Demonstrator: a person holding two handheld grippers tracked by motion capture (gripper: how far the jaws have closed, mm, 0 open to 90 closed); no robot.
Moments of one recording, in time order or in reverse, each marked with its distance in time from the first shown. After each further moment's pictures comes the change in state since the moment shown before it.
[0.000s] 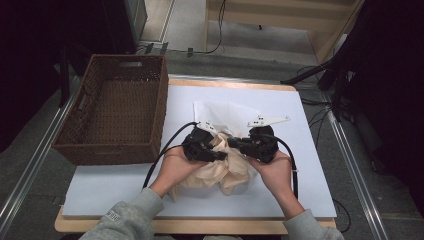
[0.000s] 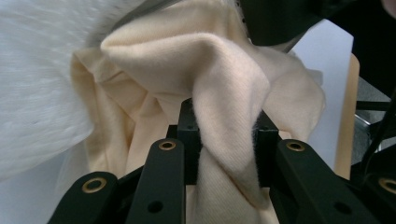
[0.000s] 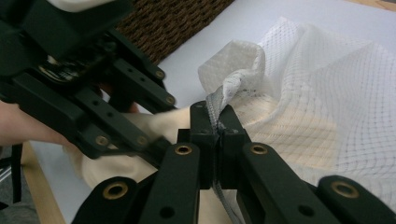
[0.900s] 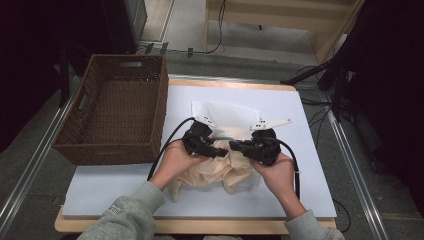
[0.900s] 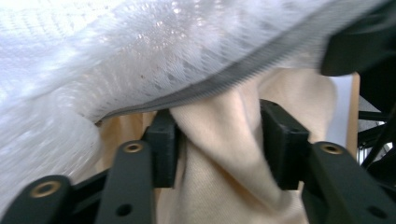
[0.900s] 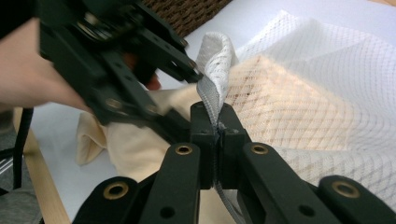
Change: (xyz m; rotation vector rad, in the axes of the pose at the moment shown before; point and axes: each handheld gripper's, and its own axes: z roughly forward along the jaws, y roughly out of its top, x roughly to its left) left arm 0.021 0.002 -0.005 -0.017 -0.044 -0.031; right arm -0.005 -0.009 -0.004 0.010 0.020 -0.021
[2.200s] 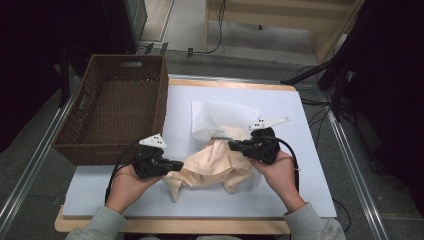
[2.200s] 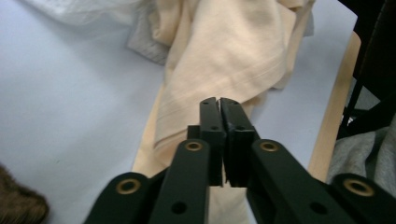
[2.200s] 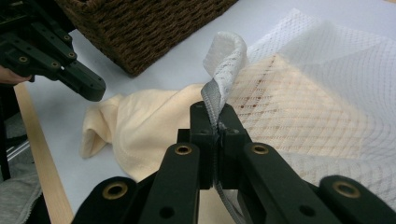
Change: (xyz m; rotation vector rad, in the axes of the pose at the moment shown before) left arm -0.004 -0.098 -0.088 -0.038 0.093 -0.071; right arm -0.003 0.003 0.003 0.018 0.036 -0.036
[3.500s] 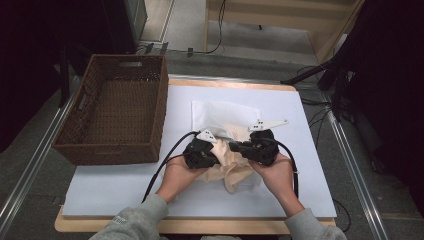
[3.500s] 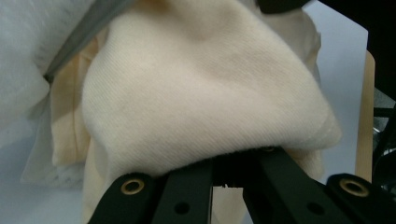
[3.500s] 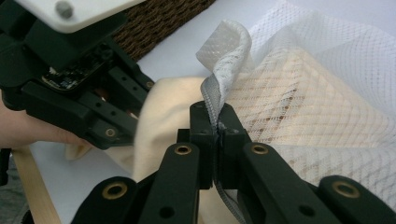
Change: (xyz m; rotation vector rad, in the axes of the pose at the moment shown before) left arm -0.034 0.069 0.110 0.022 -0.026 0.102; right arm 0.001 -0.006 0.005 0.006 -0.054 0.028
